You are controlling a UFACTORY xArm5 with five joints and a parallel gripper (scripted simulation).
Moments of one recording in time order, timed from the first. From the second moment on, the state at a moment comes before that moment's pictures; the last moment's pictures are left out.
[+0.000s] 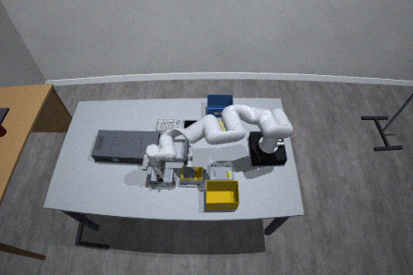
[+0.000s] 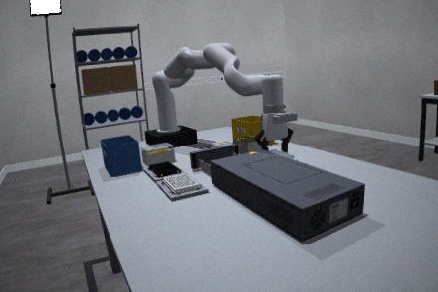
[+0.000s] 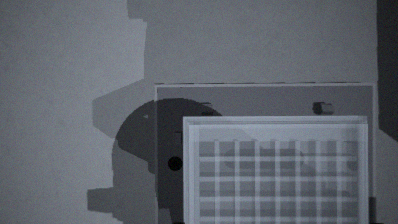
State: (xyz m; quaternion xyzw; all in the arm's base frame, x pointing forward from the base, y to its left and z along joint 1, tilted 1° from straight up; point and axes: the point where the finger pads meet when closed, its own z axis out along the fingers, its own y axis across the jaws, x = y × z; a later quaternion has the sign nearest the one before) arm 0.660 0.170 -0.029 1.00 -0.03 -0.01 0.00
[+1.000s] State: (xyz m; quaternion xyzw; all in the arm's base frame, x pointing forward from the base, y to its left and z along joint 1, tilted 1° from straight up) arm 0.660 0.170 -0.004 1.00 -0.03 -0.01 0.00
